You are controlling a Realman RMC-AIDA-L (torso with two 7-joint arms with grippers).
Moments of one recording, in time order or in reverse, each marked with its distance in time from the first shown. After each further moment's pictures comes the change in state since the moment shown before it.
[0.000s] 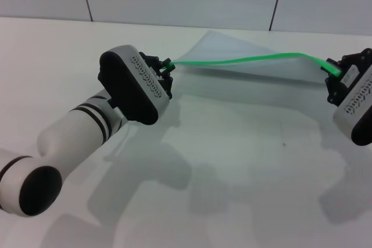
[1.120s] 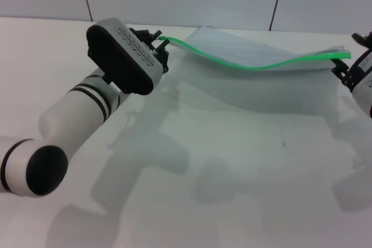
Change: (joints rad) left arm -0.062 -0.004 -0.026 0.047 -0.131 0.082 -0.004; right arm 0.005 0.004 0.046 0.040 0.007 0.091 0.115
